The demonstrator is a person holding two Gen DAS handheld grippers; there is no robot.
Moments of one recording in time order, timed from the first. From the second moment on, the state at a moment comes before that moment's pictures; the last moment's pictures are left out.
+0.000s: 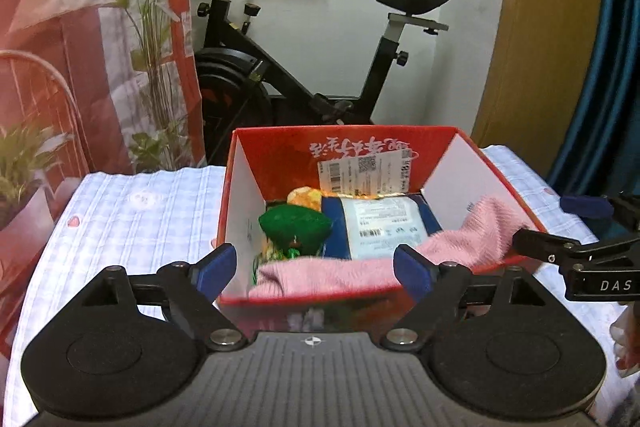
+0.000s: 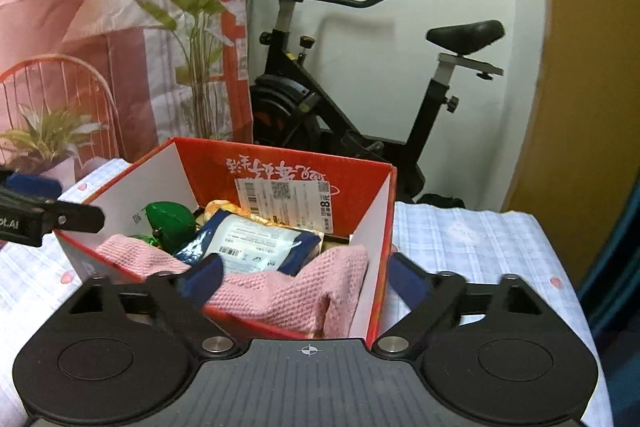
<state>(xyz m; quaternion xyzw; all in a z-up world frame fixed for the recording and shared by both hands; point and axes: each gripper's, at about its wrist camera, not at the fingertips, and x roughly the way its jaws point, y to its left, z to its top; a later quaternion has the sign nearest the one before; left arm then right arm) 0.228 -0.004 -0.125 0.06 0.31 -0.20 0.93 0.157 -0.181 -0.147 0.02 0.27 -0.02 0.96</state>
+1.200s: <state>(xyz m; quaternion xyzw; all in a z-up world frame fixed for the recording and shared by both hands) 0.108 0.038 -0.259 0.03 0.44 -0.15 0.89 0.039 -0.116 -0.275 0.02 0.37 0.03 0.93</state>
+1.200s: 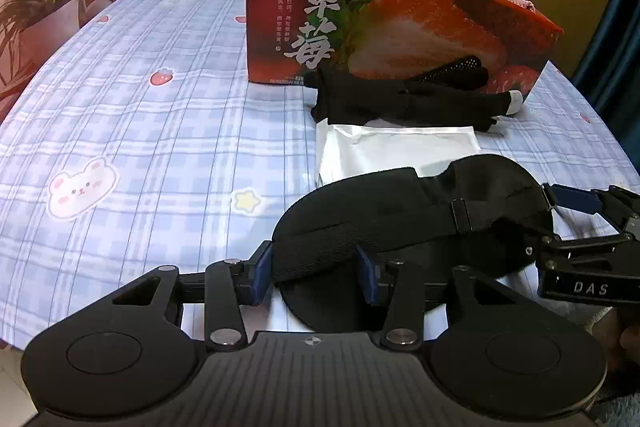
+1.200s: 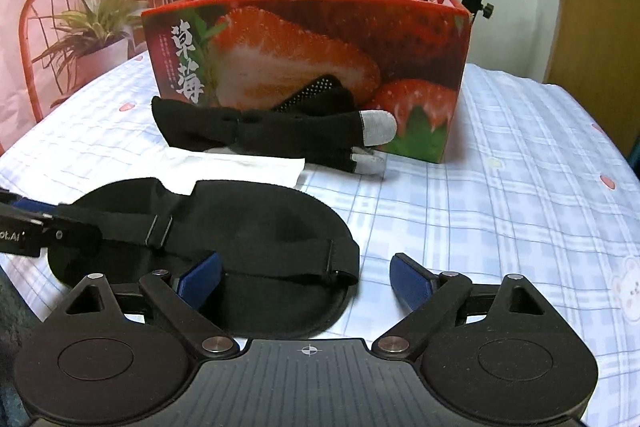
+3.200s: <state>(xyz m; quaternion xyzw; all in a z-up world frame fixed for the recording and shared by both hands) 0.106 0.033 -0.245 0.02 0.36 -0.16 0.92 0.025 -0.137 -0.257 0.10 0.28 0.03 0.96</state>
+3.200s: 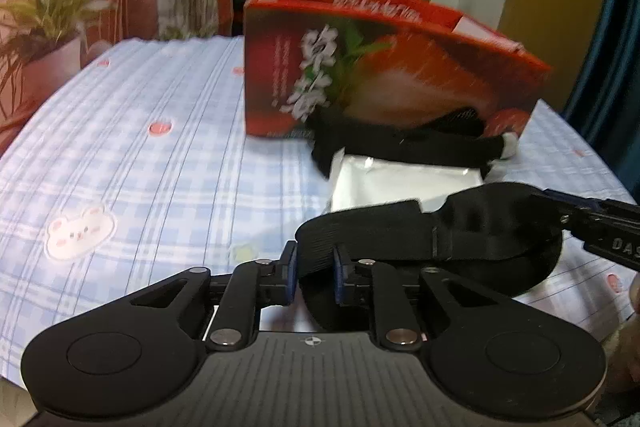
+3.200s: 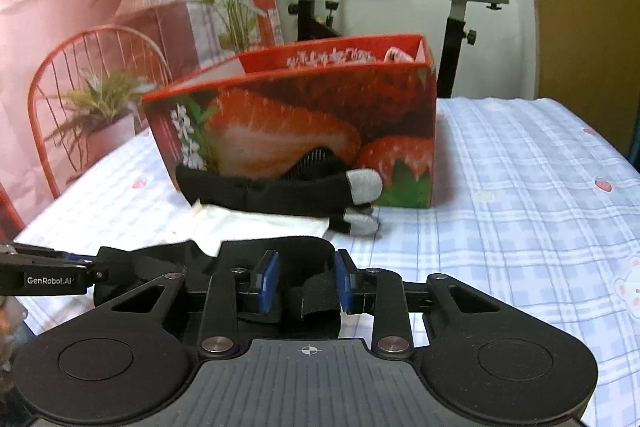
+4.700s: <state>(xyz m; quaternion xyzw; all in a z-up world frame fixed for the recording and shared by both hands) 0.101 0.035 -0.241 -0.01 0.34 -0.18 0.92 0.027 -0.141 -0.266 0.13 0.30 0.02 0.94</state>
